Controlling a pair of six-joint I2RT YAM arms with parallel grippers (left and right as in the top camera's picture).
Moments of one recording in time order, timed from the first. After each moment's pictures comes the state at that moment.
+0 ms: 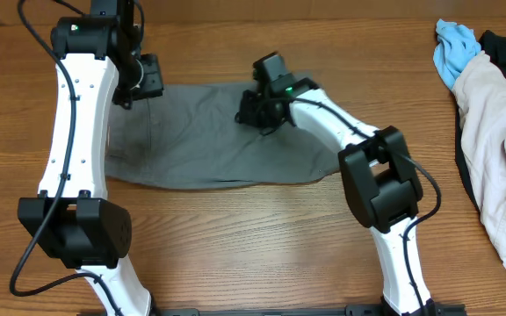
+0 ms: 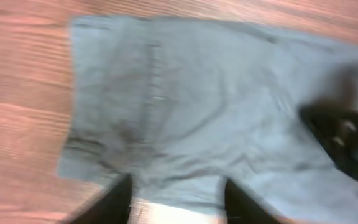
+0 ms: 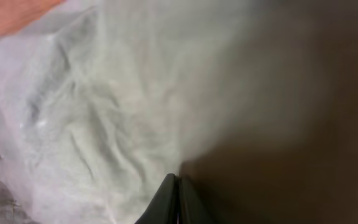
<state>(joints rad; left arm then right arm) -0.02 1.97 2.08 -1.39 -0.02 -0.28 0.47 2.33 1.78 -0.52 -0.38 0.67</state>
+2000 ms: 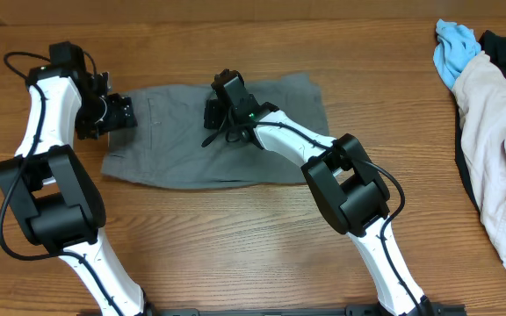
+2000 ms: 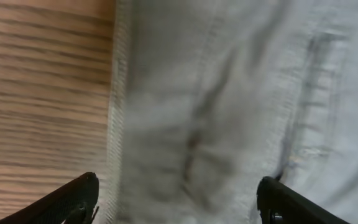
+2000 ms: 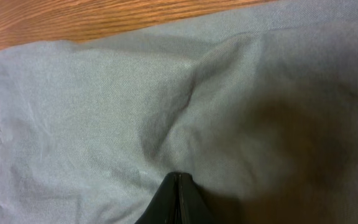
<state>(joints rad) 0.26 2.13 1.72 -1.01 0.11 0.02 0.64 2.44 1.80 -0.19 -0.13 0.65</state>
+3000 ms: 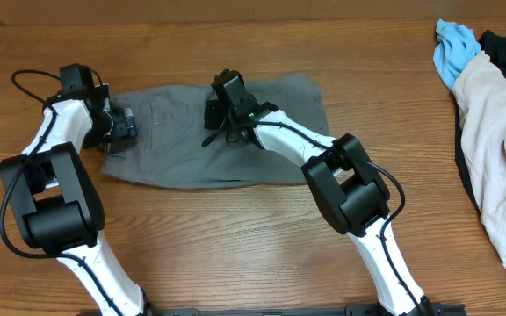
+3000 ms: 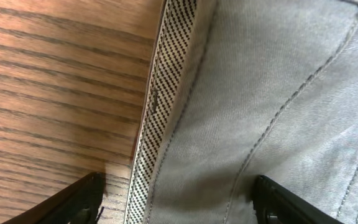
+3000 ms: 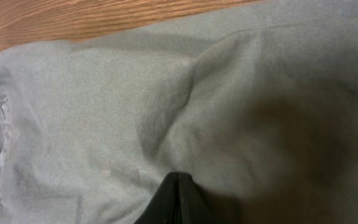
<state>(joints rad) 0.27 2.11 1.46 -0.65 0.05 -0.02 0.64 2.44 1.80 -0.20 -0.13 0.65</state>
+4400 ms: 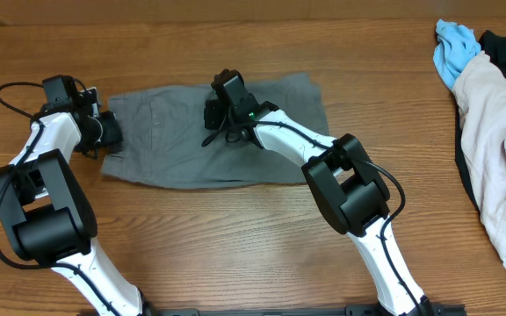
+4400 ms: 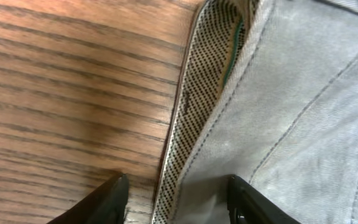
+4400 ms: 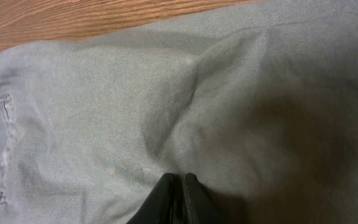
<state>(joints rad) 0.33 2.07 1.36 -0.52 0.16 0.00 0.64 2.44 1.81 -0.20 -0.14 0.65</state>
